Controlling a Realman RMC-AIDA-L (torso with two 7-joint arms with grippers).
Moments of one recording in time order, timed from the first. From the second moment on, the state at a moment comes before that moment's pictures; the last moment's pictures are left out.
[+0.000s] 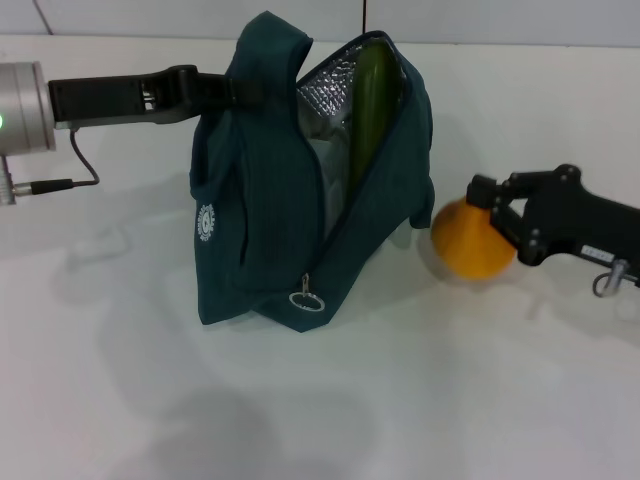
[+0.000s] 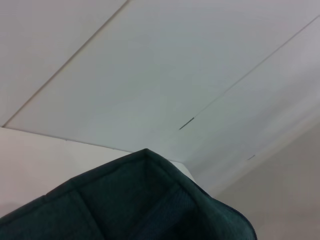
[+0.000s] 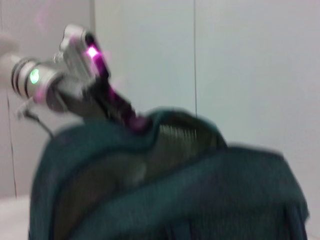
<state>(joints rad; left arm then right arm) -0.58 -1.99 0.74 0.75 1.84 1.59 -2.21 0.51 2.02 -1.20 -0.35 -1.24 -1.34 0.82</state>
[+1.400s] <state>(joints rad) -0.60 -2.02 0.75 0.72 1.79 1.65 -2.21 0.74 2.03 -1.40 -0.44 -1.01 -1.20 0.73</state>
